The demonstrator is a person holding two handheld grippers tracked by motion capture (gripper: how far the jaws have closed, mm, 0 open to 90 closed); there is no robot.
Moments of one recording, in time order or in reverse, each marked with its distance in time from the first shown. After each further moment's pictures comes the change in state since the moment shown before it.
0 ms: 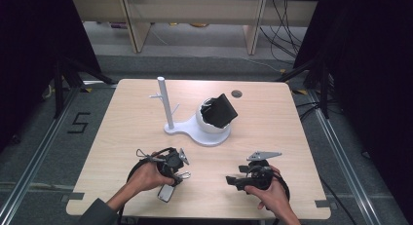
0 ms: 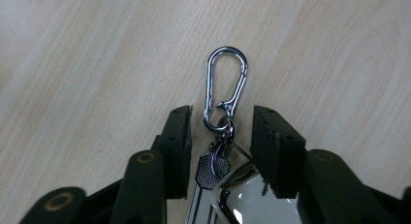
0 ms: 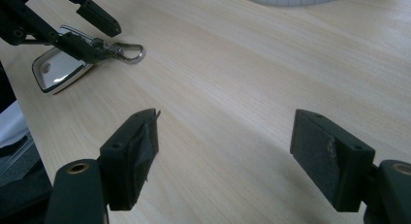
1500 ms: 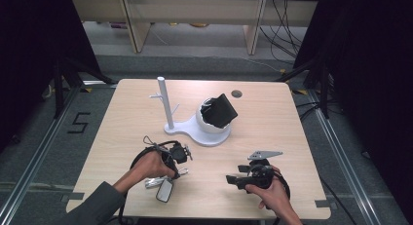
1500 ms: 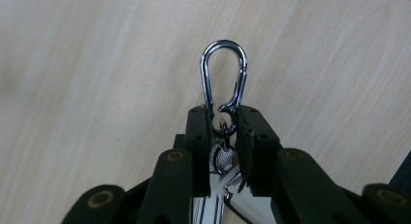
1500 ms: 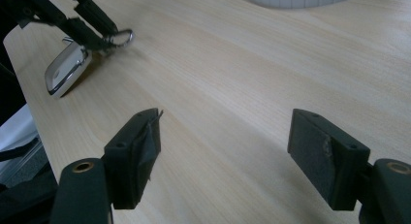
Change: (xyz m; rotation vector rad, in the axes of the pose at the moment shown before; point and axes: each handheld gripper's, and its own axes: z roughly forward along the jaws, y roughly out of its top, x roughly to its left) left arm 0.014 0.019 -0.019 0.151 -0.040 0.029; right arm -0.004 0.001 -0.001 -0.008 0.009 -0.003
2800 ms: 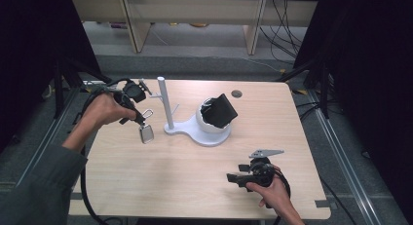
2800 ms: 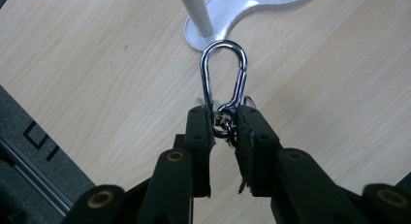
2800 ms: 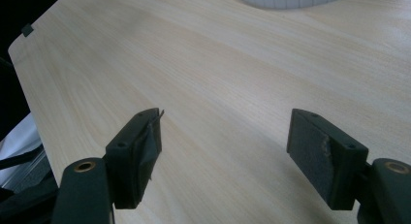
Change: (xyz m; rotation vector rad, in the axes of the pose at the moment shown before) left arm 0.096 -0.035 -0.166 -0.122 0.204 -0.288; right arm -0.005 0.001 0.001 0.003 0.045 0.069
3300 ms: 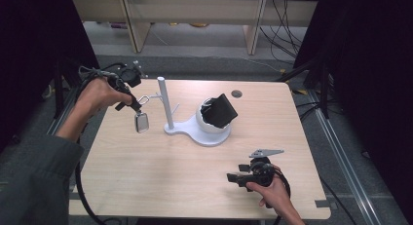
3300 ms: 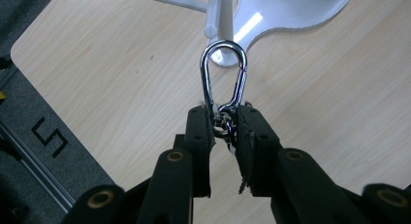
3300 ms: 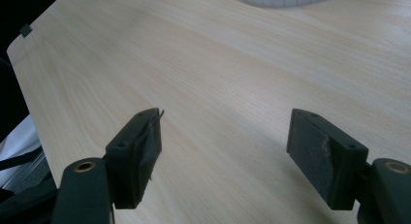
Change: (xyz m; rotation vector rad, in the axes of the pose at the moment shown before) left arm 0.021 0.015 -0.019 -0.019 0.016 -0.046; right arm -0.003 0.001 0.000 -0.001 -0.019 -0.029
